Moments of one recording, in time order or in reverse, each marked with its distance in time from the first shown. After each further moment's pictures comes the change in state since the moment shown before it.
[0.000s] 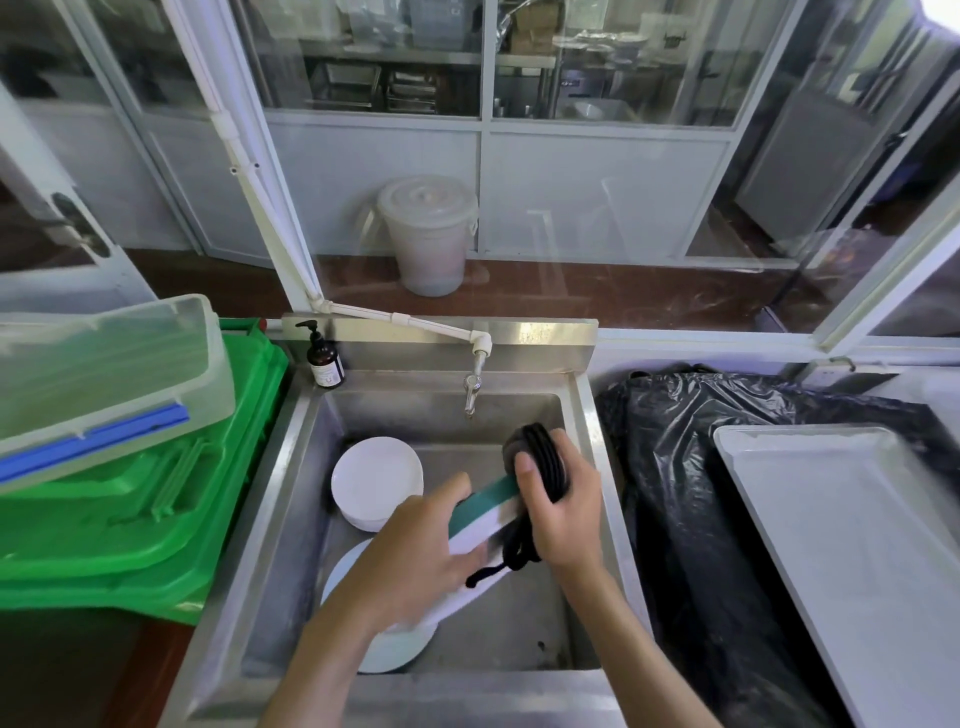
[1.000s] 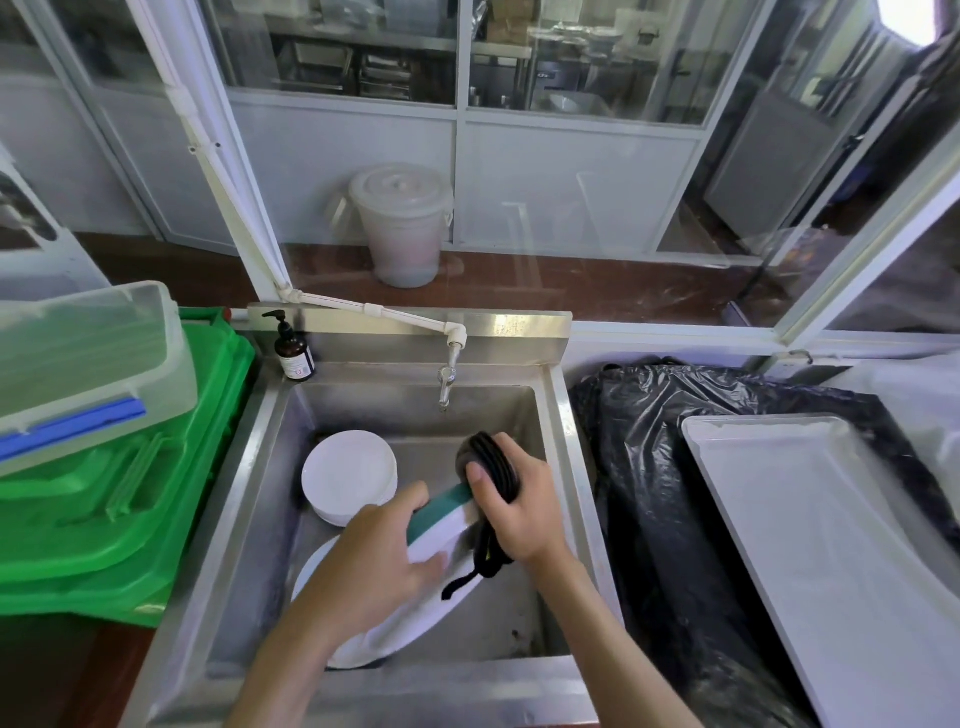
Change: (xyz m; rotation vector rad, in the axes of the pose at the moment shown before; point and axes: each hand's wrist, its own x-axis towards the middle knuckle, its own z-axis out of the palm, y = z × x) left_hand -0.013 -0.013 0.001 -0.007 0.022 -0.073; right_hand -0.003 0.029 0.002 -0.090 -0.210 0.016
